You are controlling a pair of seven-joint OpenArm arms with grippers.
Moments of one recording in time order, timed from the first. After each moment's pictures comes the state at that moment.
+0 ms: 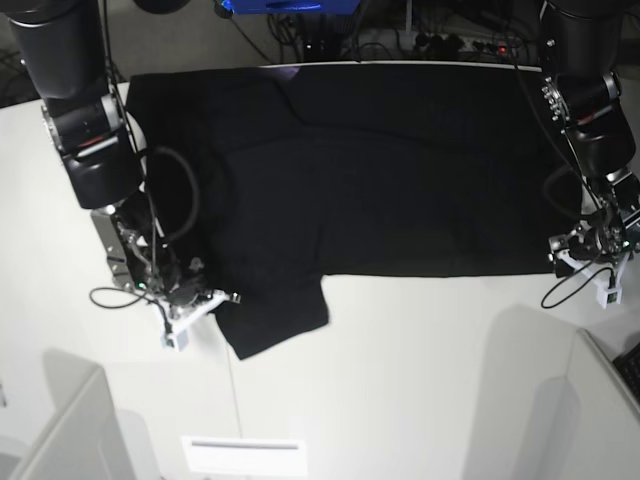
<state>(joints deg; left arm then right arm) -23.7 -28.6 -24.0 42.7 -7.1 -23.7 40.1 31.8 15.9 -29.4 40.6 49.1 3.2 -30.2</state>
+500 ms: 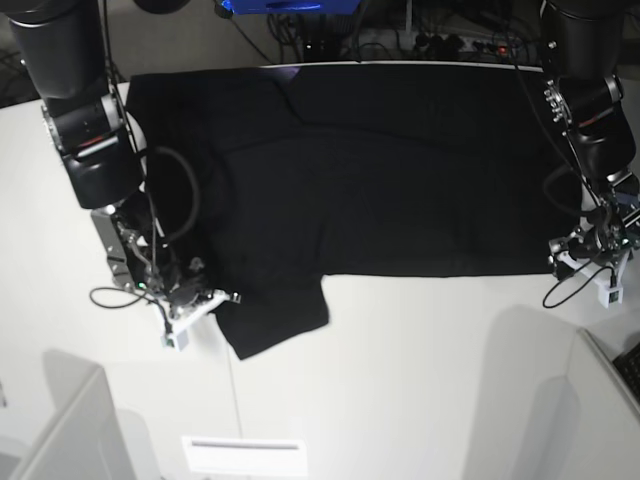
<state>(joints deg) -24.2 -28.9 -23.9 38.7 -7.4 -23.7 34.8 31.8 15.9 -29.4 40.6 49.1 3.2 -30.1</state>
